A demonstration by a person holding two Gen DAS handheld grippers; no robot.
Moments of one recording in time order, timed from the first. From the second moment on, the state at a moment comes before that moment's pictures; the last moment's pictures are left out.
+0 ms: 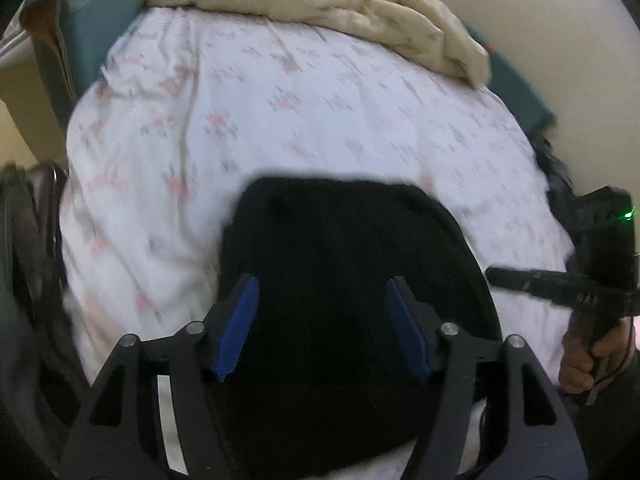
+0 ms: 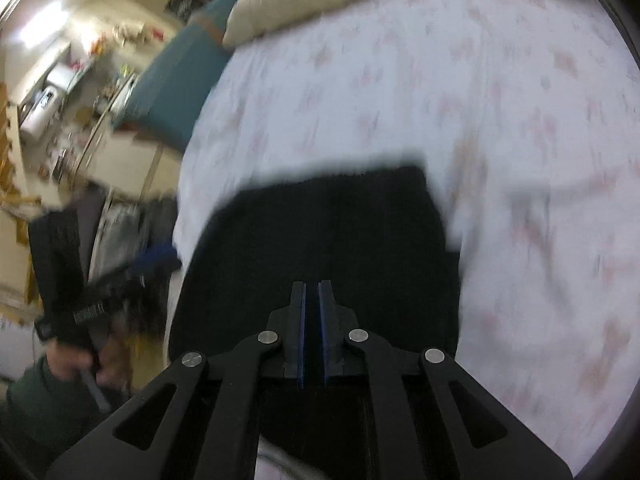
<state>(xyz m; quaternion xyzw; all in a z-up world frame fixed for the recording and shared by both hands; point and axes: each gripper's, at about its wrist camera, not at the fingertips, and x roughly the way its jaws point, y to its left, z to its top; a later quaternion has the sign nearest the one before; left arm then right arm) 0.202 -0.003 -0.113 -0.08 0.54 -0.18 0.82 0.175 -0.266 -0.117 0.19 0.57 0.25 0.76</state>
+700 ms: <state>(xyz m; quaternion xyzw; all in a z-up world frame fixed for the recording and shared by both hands) 0.054 0.054 -0.142 -0.22 0.54 -0.06 0.81 0.016 -0.329 -0.135 0.29 0.54 0.13 0.78</state>
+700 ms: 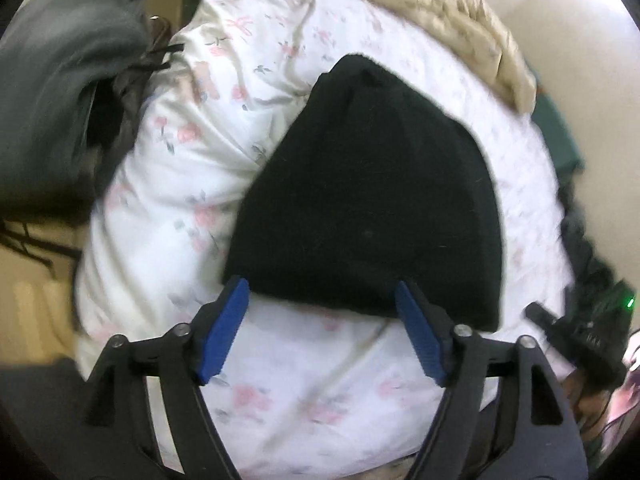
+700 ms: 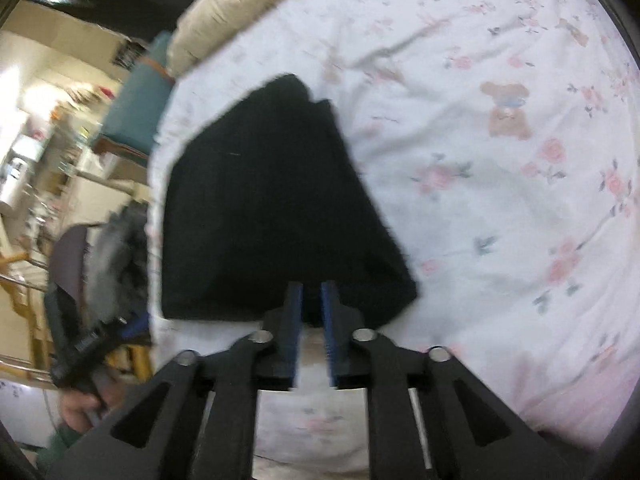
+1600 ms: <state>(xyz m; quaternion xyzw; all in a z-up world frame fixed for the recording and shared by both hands) 0.084 0.052 -0.218 -0.44 0.50 0.00 0.74 0.037 -0.290 -0.259 0.62 0.43 0.10 0.64</state>
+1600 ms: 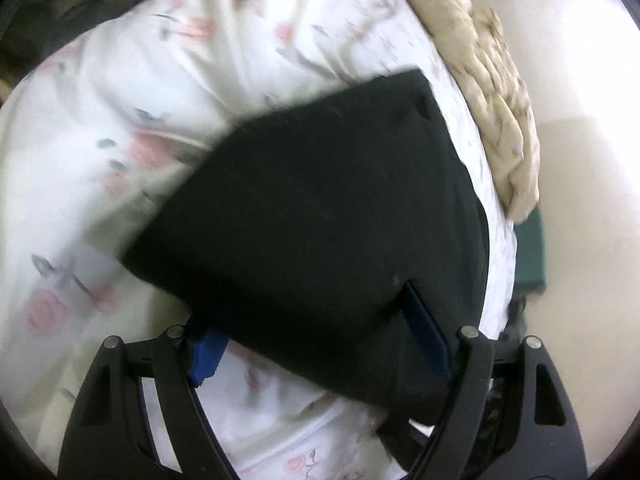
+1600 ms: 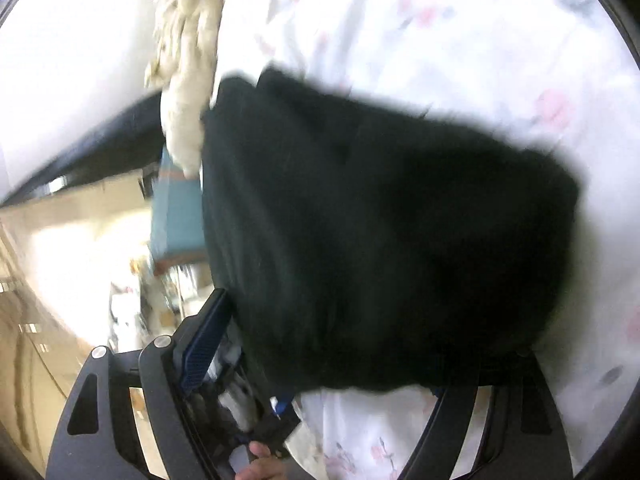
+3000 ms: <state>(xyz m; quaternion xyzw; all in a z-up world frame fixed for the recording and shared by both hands) 0.085 0.232 0.059 -0.49 0.24 -0.09 0.83 0.124 -0.163 0.018 0.52 0.27 0.35 0.73</state>
